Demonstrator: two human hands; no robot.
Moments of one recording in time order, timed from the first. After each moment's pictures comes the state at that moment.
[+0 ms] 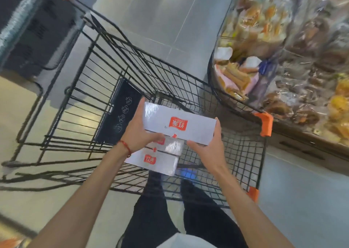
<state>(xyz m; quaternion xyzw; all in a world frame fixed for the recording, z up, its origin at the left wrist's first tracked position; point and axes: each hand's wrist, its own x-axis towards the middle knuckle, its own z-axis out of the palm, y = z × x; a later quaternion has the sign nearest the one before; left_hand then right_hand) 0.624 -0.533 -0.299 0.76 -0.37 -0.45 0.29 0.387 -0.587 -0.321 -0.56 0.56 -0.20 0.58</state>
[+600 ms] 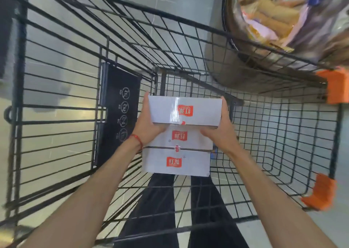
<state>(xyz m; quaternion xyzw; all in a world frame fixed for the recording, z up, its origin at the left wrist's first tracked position) 0.702 -0.553 -0.474 0.73 -0.35 -0.55 0.20 0.460 -0.599 -0.463 -0.51 0.59 -0.18 0.60</state>
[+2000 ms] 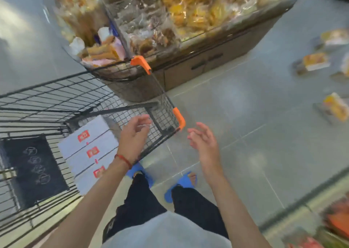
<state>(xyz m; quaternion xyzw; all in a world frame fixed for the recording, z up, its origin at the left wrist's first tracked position) 0.383 -0.478 -0.307 0.58 -0.53 -0.57 0.25 0.204 -0.364 -0.300 -0.09 0.69 -0.53 0.49</state>
